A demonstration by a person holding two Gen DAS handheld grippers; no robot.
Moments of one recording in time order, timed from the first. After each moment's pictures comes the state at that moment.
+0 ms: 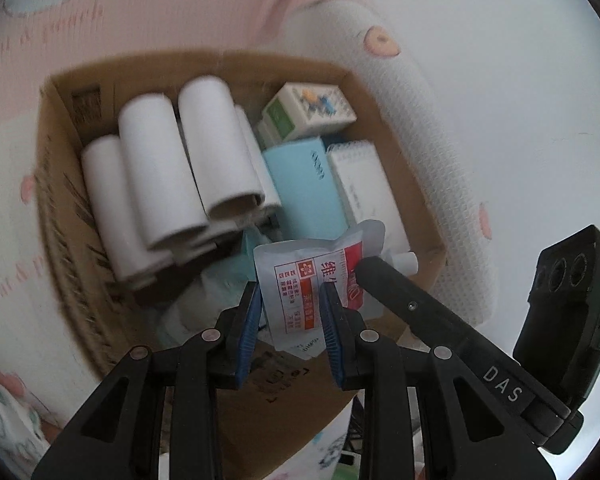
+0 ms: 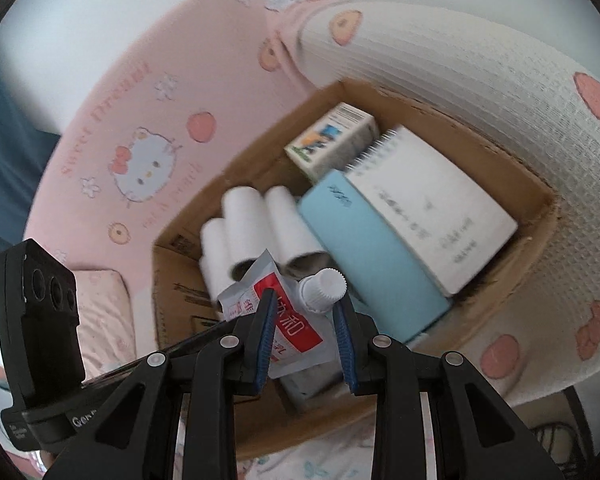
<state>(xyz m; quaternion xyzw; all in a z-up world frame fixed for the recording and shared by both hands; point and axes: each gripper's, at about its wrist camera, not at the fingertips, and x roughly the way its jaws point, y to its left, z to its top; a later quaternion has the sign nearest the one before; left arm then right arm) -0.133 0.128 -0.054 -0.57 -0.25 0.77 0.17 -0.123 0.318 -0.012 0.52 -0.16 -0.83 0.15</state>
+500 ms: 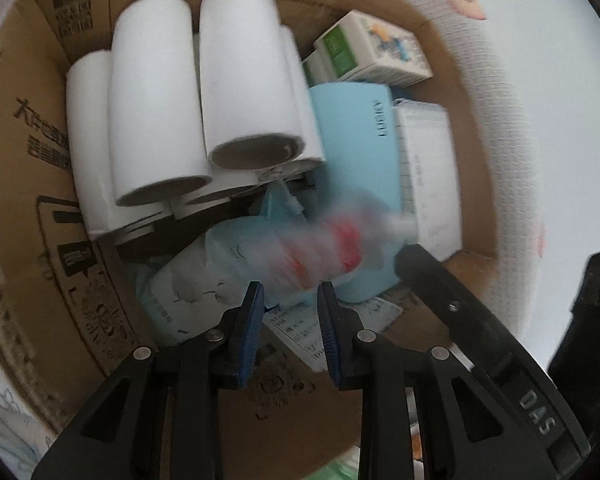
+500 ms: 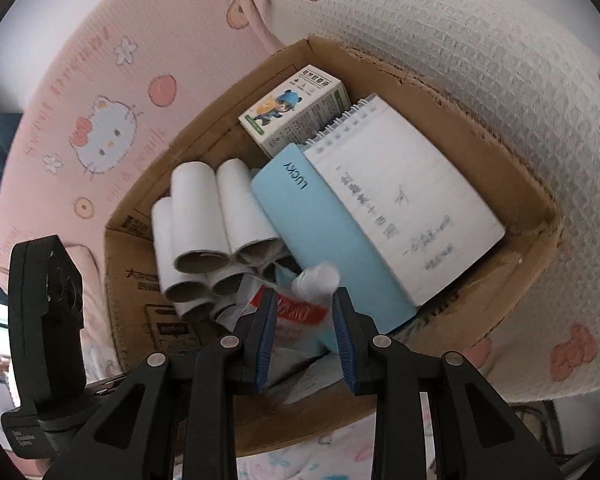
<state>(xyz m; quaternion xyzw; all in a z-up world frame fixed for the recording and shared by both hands) -0.156 0.150 -0.102 -0.66 -0.26 0.70 0.09 -0.153 0.320 -0.031 0.58 -0.11 -0.79 0.13</state>
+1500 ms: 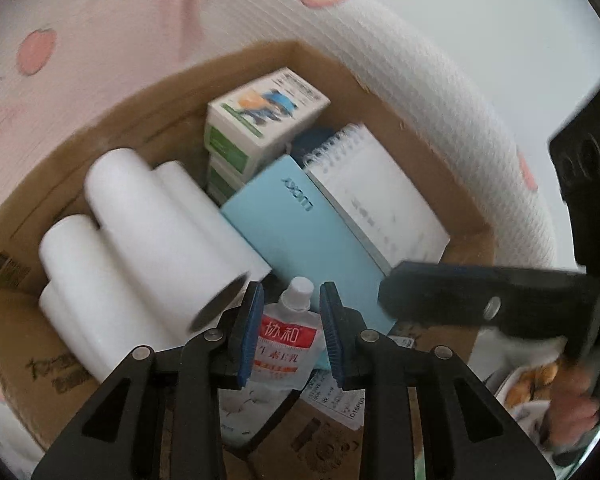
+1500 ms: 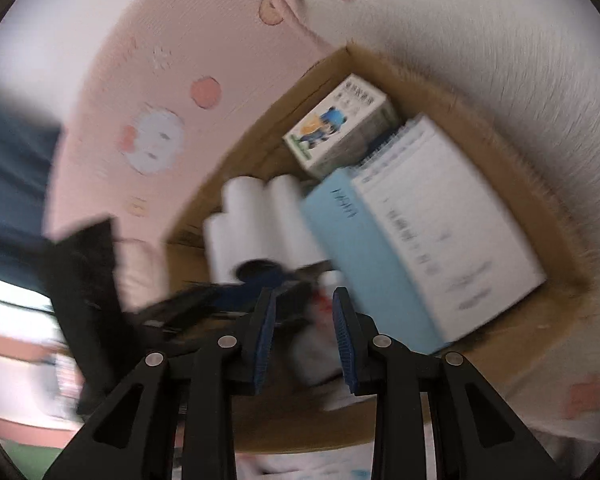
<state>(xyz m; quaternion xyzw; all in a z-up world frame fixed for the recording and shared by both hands) -0.196 0.194 -0.069 -0.57 -0.05 0.78 0.23 -0.194 0.345 -0.030 0.60 -0.25 -0.72 0.24</state>
